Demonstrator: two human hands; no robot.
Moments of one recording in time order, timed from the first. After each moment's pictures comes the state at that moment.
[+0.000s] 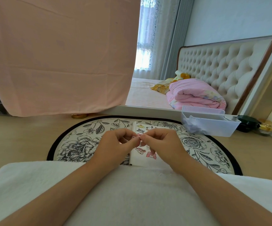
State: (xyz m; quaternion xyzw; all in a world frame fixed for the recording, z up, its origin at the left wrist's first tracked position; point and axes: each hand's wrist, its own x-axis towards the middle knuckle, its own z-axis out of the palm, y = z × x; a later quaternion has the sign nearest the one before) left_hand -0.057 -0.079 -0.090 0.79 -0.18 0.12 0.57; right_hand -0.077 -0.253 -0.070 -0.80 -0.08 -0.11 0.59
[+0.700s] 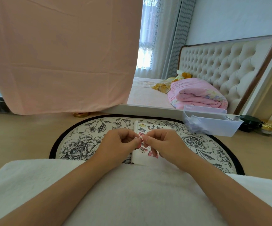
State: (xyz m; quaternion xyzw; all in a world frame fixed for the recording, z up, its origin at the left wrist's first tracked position) left_hand -0.063 -0.079 -0.082 0.80 -0.18 0.06 0.57; right_hand -0.075 -0.261 -0.070 -0.83 -0.10 -0.03 0.55
